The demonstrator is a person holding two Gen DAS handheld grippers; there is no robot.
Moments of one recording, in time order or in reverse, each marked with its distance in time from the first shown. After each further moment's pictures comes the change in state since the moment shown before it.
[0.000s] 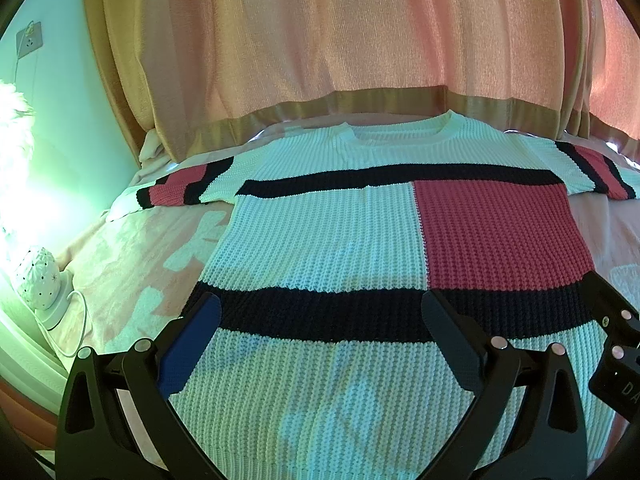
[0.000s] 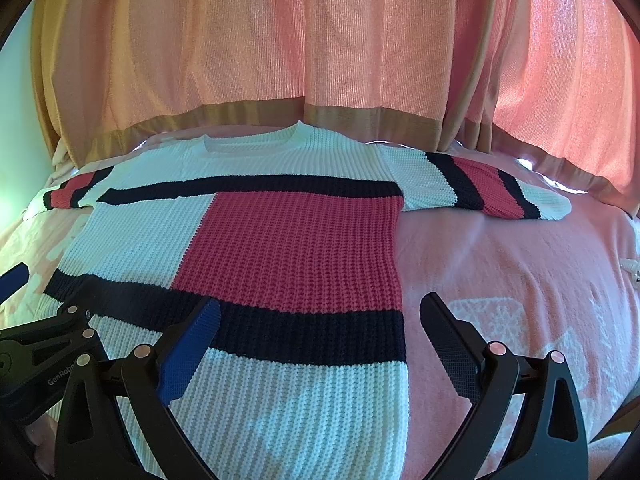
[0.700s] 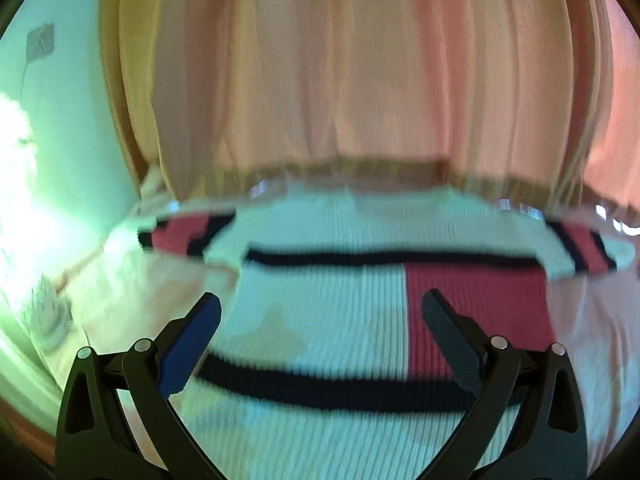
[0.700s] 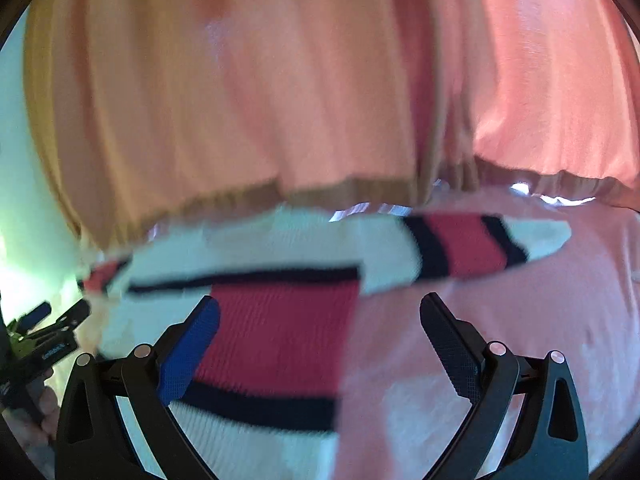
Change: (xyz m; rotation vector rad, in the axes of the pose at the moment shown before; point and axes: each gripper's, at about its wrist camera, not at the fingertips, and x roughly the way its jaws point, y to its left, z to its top) left arm -0.031 0.027 0.077 -0.088 -0.137 -0.044; right arm -0.035 -0.134 0.082 0.164 -0.141 0.157
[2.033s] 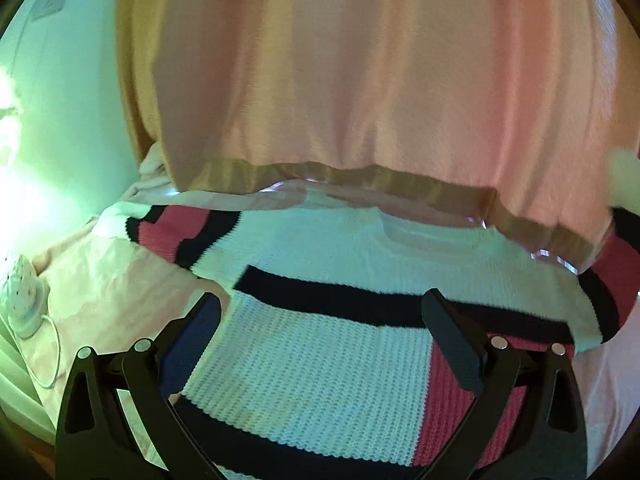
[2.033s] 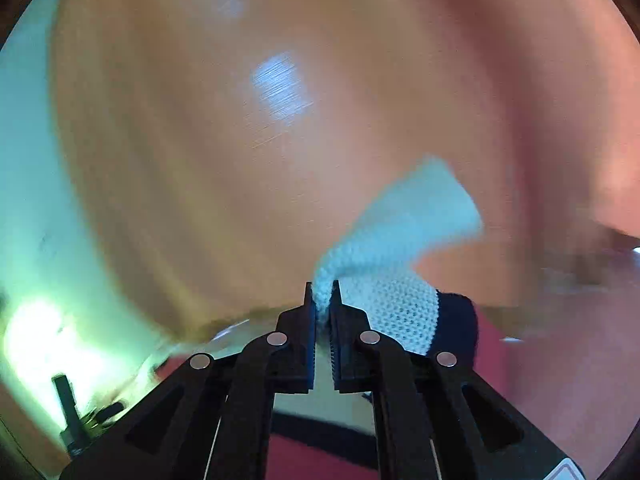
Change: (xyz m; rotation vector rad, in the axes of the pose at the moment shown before) left arm 0.086 0.022 0.033 -0.173 0.067 0.049; right arm 0.149 -0.013 0.142 0.030 -0.091 0.515
